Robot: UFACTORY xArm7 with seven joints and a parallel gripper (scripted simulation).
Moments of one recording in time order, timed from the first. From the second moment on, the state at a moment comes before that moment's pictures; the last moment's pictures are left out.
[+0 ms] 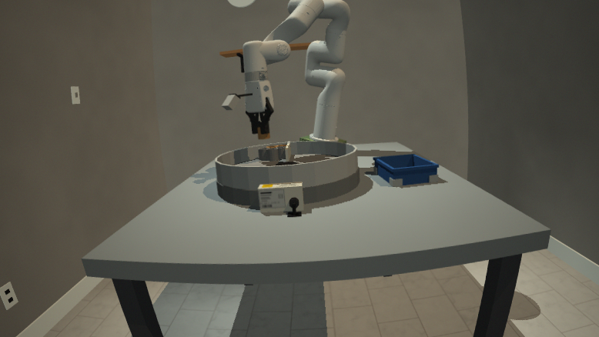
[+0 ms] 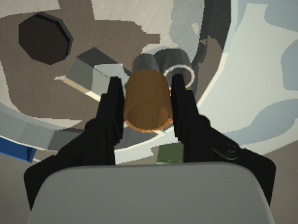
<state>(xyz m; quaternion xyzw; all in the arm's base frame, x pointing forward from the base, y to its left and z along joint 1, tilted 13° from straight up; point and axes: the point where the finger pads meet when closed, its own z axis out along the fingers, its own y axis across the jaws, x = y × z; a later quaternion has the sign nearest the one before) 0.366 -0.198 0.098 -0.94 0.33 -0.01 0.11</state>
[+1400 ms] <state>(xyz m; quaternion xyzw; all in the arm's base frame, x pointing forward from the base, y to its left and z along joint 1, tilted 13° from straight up) 0.413 0.111 0.166 -0.94 0.33 -0.01 0.11</state>
